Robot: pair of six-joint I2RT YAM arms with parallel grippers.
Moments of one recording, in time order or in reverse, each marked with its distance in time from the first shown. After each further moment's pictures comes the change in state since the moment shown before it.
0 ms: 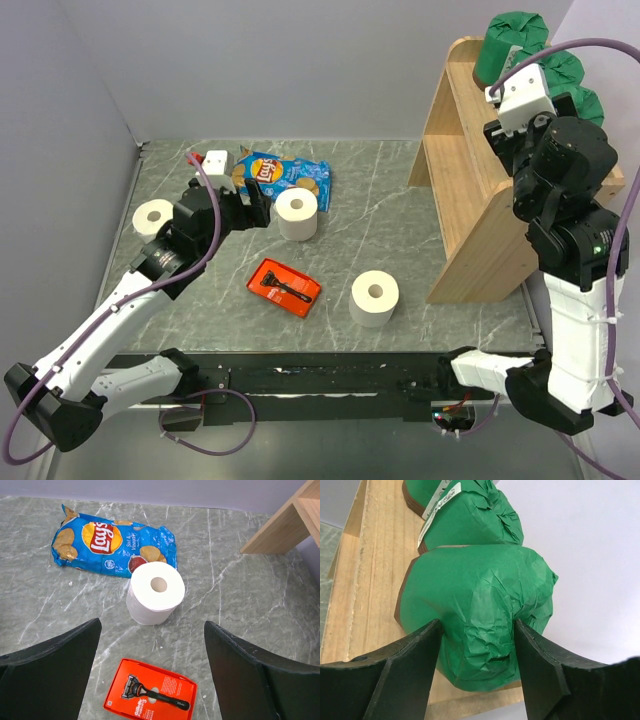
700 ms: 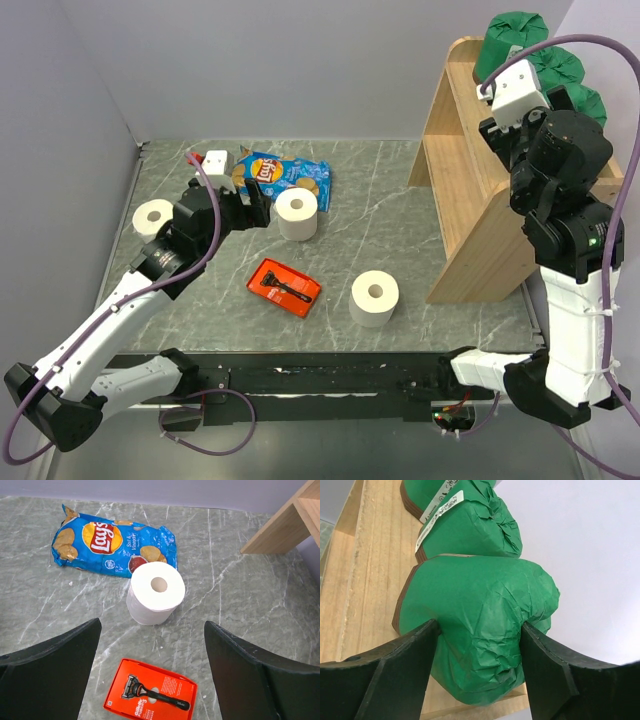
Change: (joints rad) left arm 0.001 0.000 0.000 0.000 0.000 0.000; right arm -0.004 0.029 0.014 0.019 -0.004 -0.063
